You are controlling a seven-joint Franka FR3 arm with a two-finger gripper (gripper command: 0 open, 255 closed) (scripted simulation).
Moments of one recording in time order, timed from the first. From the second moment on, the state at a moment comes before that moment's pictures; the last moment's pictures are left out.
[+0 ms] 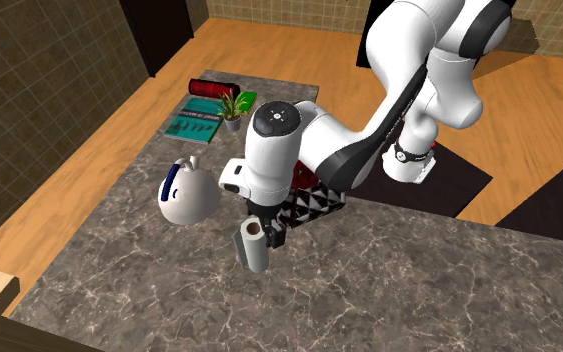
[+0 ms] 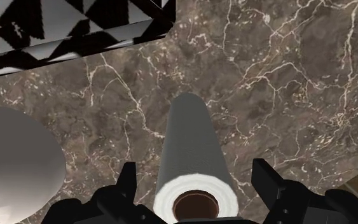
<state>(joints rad) 0.02 0.32 0.01 -1.71 -0.10 2.12 0.19</state>
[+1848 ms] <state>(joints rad) 0.02 0.29 0.01 -1.62 -0.10 2.00 0.18</state>
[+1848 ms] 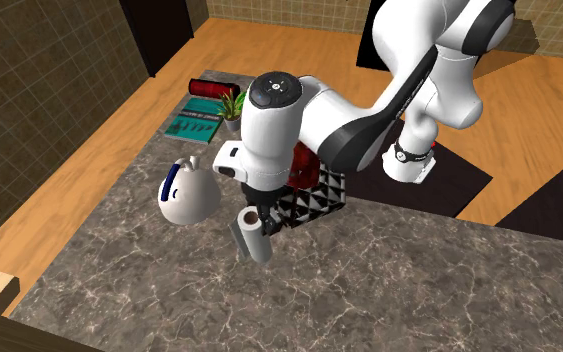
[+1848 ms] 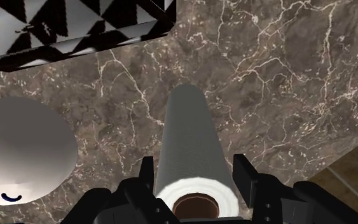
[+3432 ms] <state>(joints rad) -0.14 -0.06 -0.12 -1.84 -0.06 1.89 -0.13</state>
